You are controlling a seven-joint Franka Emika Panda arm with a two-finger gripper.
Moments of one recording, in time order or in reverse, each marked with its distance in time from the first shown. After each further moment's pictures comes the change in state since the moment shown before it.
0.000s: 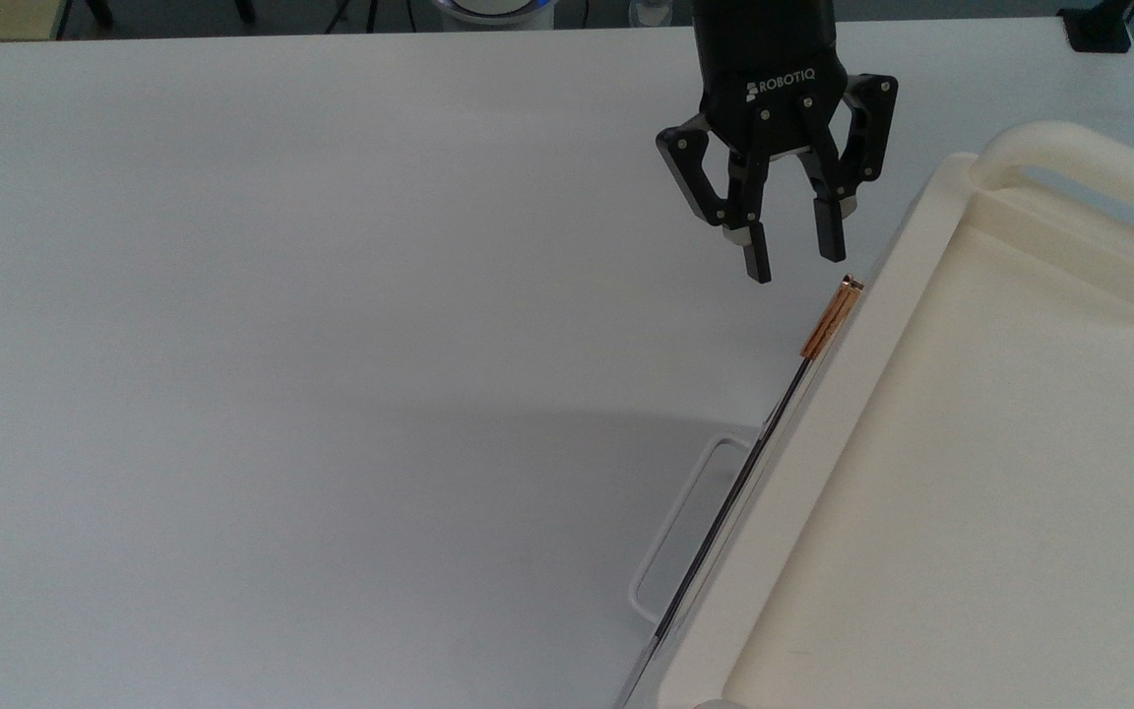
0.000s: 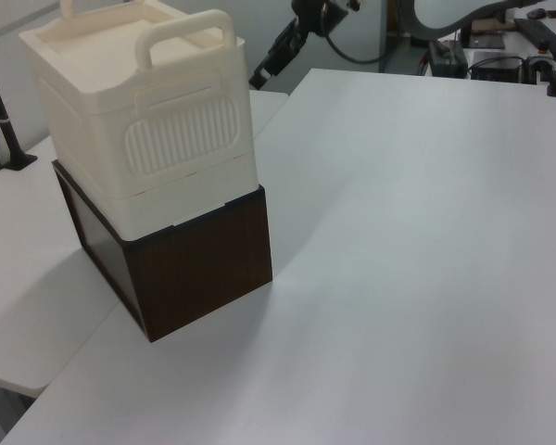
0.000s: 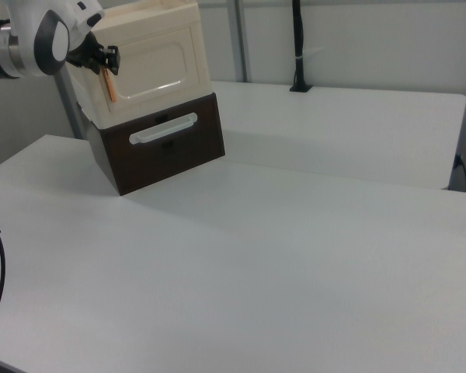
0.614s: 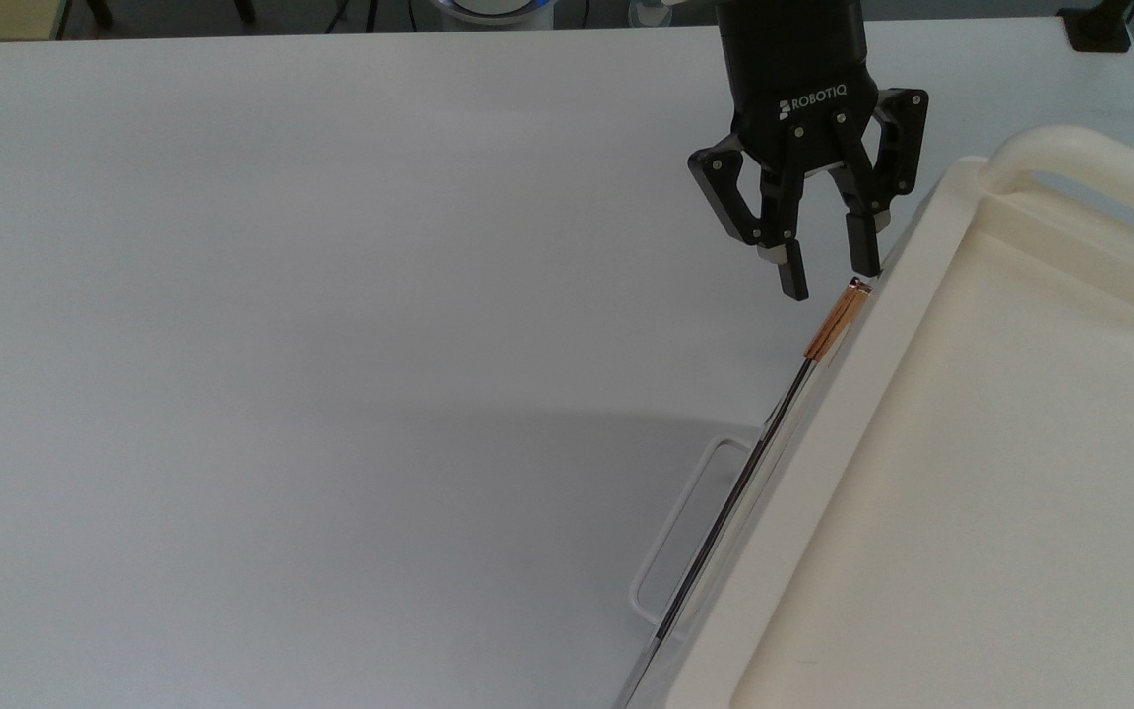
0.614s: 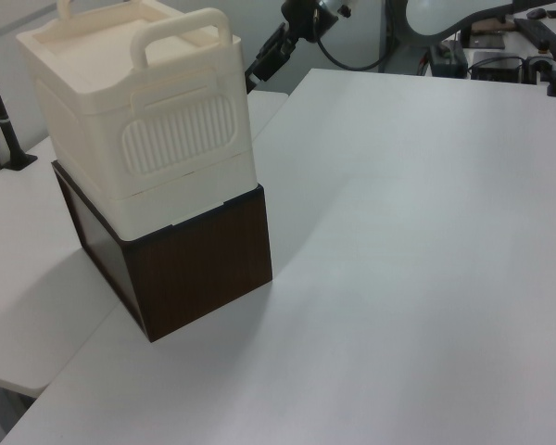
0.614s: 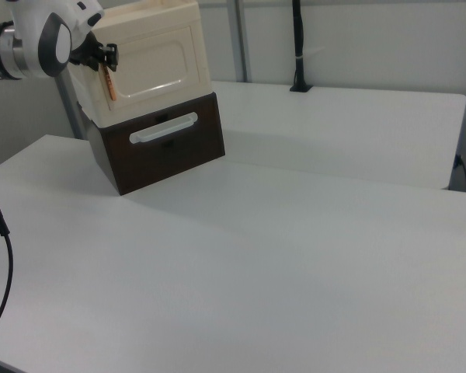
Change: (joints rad) arm 0.000 0.052 0.025 0.051 -0.001 0.033 -0.028
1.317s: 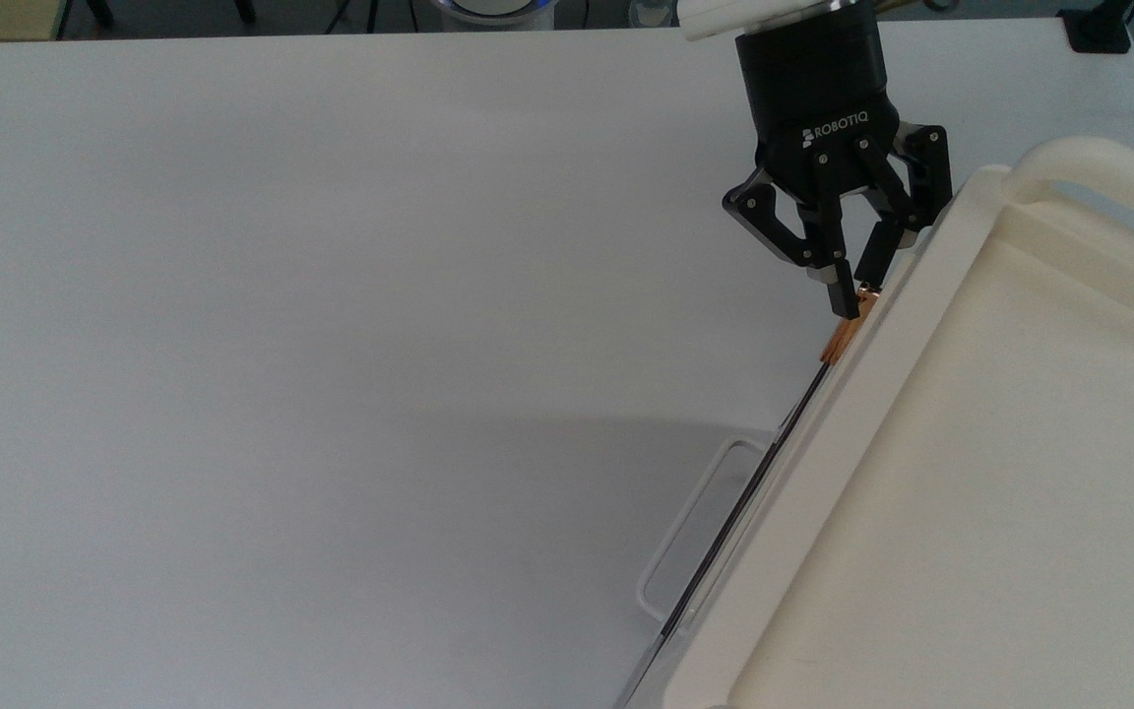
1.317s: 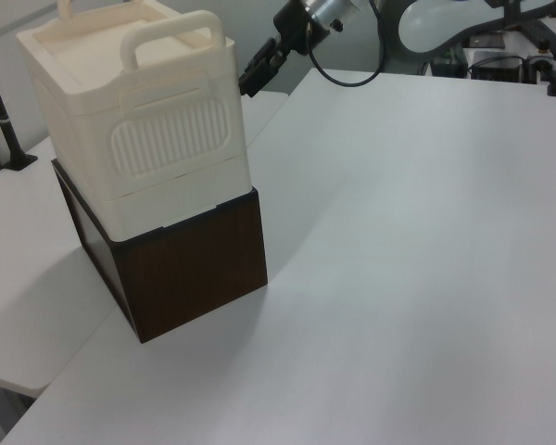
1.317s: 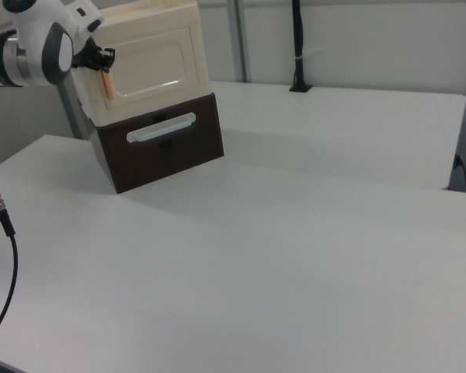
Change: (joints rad) arm -0.003 0.037 0.026 -0.001 -0.003 0.074 -0.003
